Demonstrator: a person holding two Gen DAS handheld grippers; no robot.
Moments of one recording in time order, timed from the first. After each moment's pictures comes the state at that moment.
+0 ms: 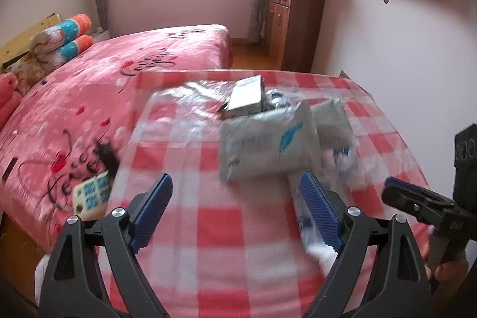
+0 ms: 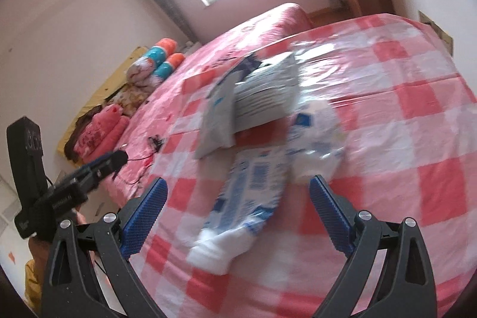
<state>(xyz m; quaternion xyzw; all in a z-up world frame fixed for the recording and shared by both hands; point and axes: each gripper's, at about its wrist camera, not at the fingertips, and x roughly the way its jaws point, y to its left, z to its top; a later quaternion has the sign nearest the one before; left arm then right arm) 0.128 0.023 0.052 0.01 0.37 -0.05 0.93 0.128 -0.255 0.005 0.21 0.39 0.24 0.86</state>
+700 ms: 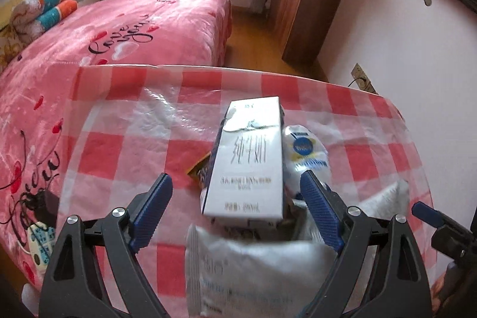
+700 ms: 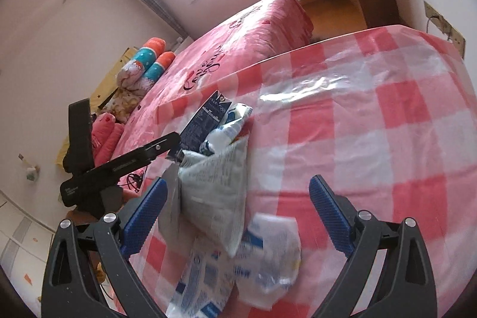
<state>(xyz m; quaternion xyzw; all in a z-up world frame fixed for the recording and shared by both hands) 0.323 0.007 0.003 -0.05 0.45 -0.05 0.89 0.265 -0.282 0.005 0.23 0.43 0.25 0.84</state>
